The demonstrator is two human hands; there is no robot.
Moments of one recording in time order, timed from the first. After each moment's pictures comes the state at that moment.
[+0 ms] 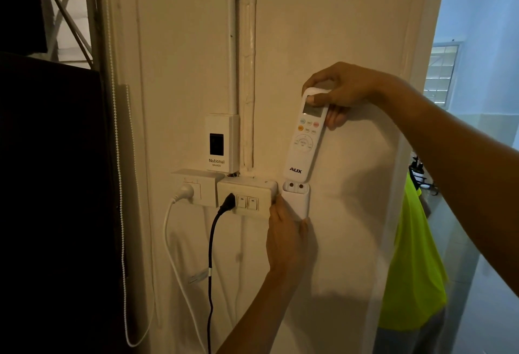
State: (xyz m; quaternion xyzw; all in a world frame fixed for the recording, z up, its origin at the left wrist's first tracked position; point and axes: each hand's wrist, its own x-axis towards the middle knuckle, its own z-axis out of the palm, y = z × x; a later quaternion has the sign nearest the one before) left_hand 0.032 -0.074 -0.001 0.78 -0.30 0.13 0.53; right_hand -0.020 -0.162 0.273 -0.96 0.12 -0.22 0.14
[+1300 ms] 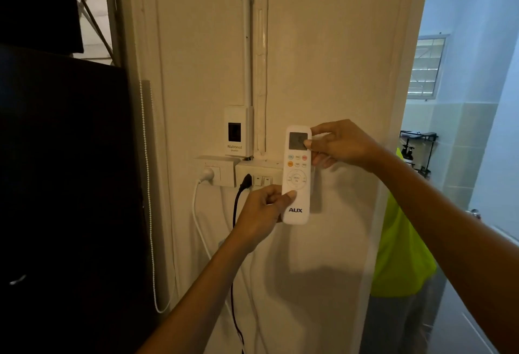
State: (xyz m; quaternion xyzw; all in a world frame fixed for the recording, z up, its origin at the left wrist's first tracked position) left_hand 0.023 0.064 0.042 0.60 -0.41 -0.16 0.67; right_hand -0.065 -0.086 0.160 -0.89 0.12 -0.27 0.35
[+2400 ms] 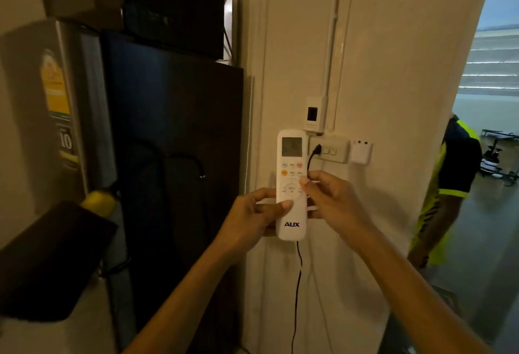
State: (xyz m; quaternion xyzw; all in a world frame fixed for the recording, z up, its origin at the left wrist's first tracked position) left_hand -0.149 0.335 0.027 0.65 -0.34 -0.08 0.68; right_hand -0.202 0.185 0.051 -0.81 0.01 -0.26 0.53
